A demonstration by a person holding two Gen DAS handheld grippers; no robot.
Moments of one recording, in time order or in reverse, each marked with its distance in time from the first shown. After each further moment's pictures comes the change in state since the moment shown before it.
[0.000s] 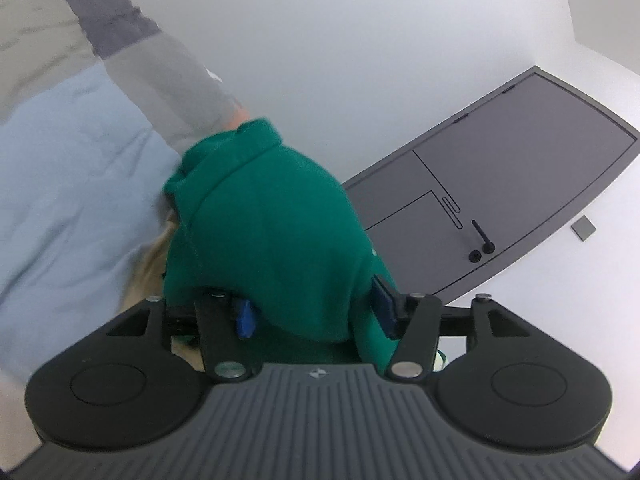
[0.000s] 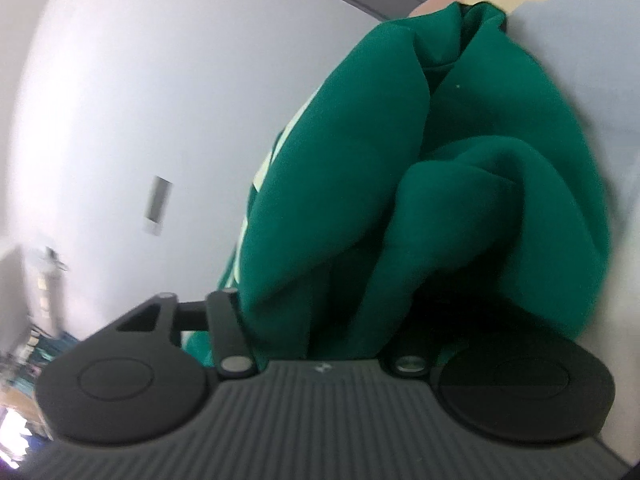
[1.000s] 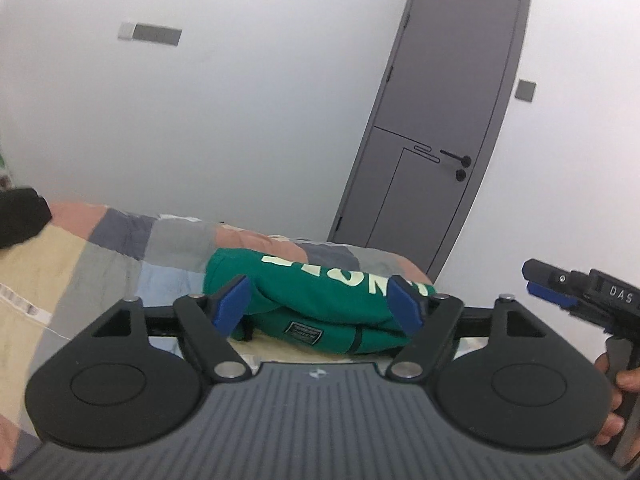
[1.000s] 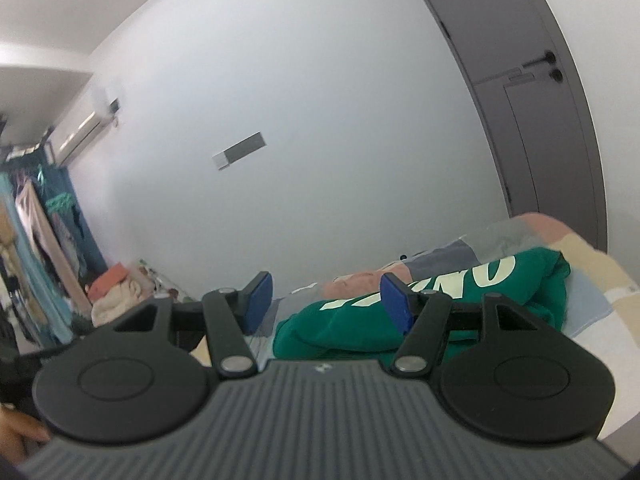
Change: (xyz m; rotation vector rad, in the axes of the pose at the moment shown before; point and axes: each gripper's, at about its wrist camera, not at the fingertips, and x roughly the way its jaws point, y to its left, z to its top) left arm -0.285 -0.231 -0.038 0.659 -0.034 0.178; right arm -0.222 0.269 -0.098 -0.687 -0.140 0.029
